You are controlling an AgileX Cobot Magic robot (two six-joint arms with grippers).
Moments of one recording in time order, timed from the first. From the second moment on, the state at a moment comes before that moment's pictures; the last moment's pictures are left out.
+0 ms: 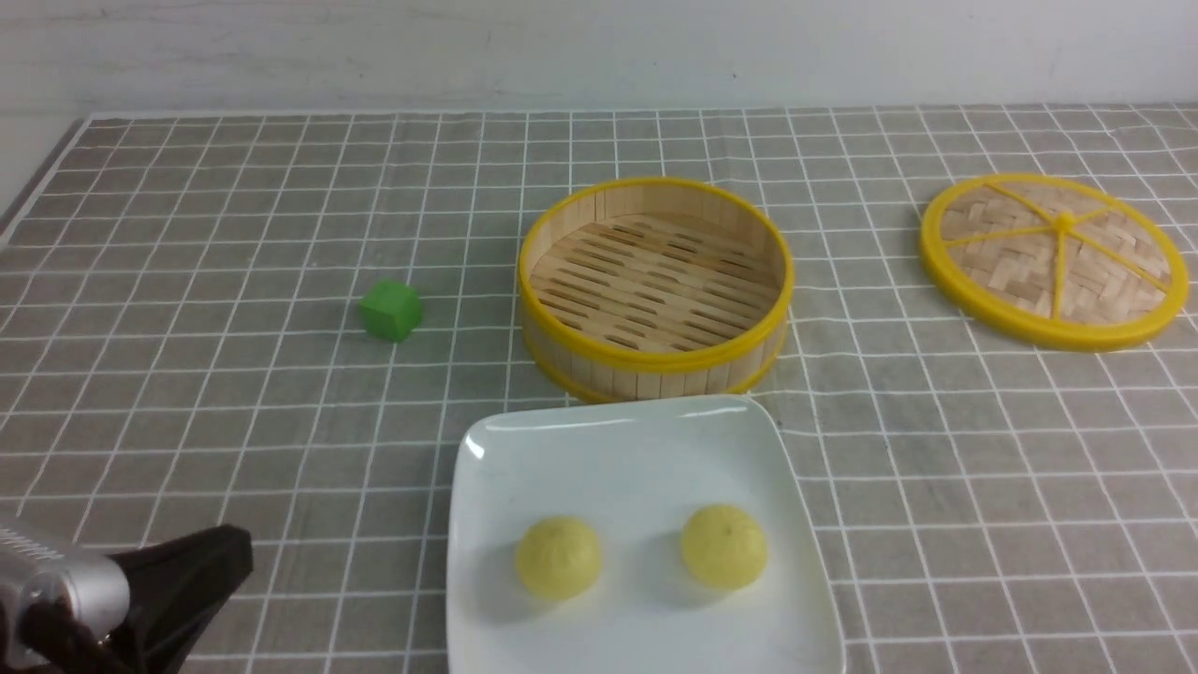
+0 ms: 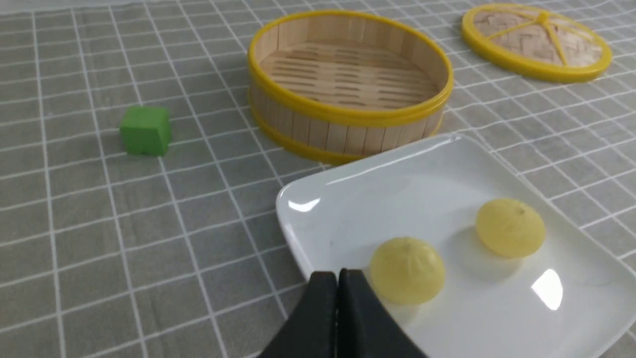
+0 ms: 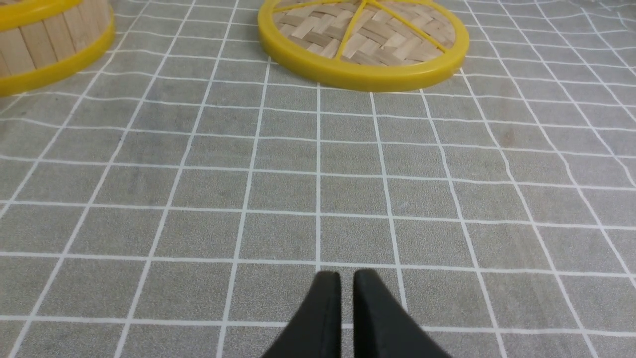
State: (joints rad) right arm 0.00 -0.01 0.01 -0.07 0.40 0.04; left arm -0.71 0.39 -0.33 0.46 0.40 -0.58
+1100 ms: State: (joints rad) right arm 0.00 -0.01 0.01 -0.07 0.39 0.04; left arm -0.07 -0.01 0.03 0.11 0.37 -0.20
